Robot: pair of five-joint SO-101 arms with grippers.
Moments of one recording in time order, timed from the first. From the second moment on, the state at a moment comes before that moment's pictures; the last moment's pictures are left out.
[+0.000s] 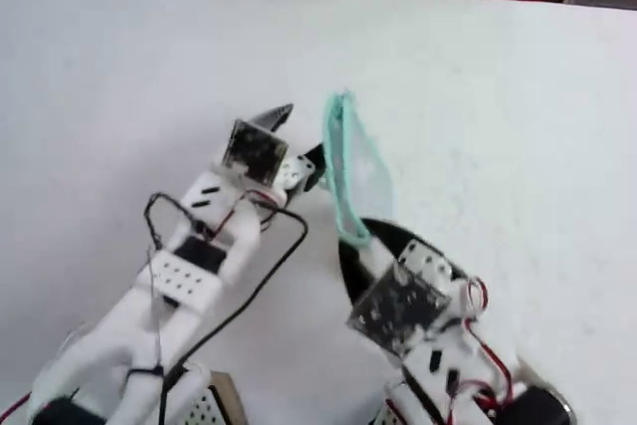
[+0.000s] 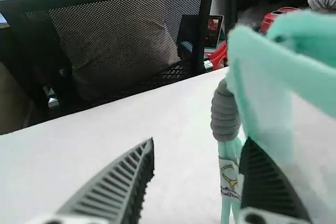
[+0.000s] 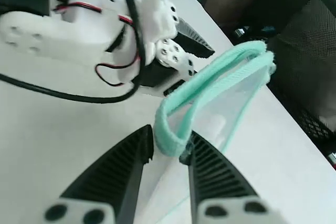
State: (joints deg) left arm 20.4 -33.9 67.8 -11.9 -6.9; right arm -35.9 -88.4 45.5 81.3 31.4
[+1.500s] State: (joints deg) left arm 21.3 -8.6 53.3 -9.2 -6.0; right arm -36.8 -90.9 45.5 85.6 31.9
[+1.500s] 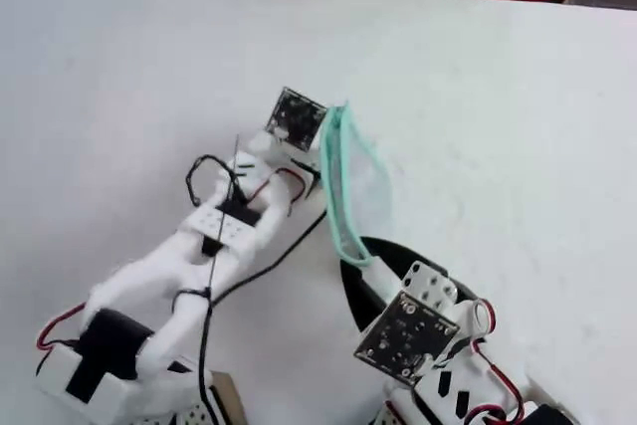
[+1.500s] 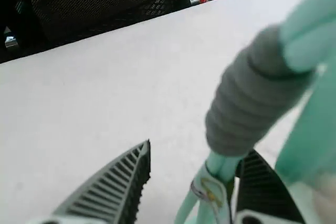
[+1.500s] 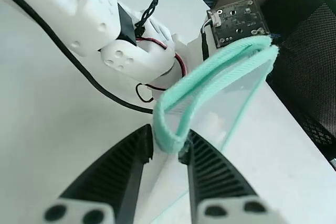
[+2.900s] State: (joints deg) left arm 20.2 -68.2 48.9 37.7 -6.5; right arm -27.4 -90.9 52.7 73.0 19.0
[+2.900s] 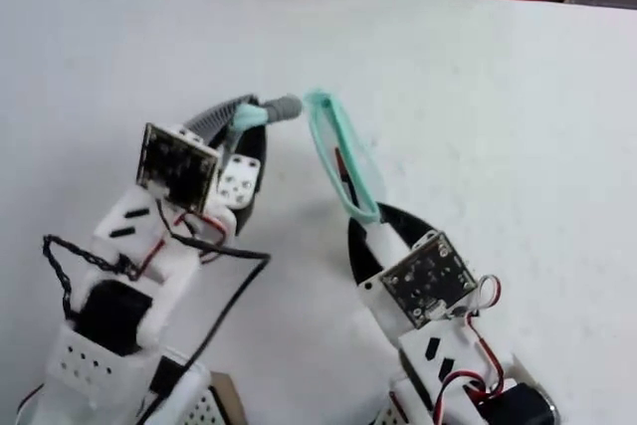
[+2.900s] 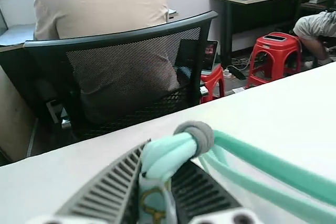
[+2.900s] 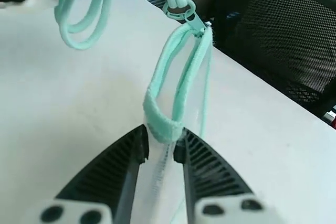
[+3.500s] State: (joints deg) left arm 22.7 -68.7 47.3 41.6 -6.5; right arm -32.5 -90.9 60.7 63.9 10.7
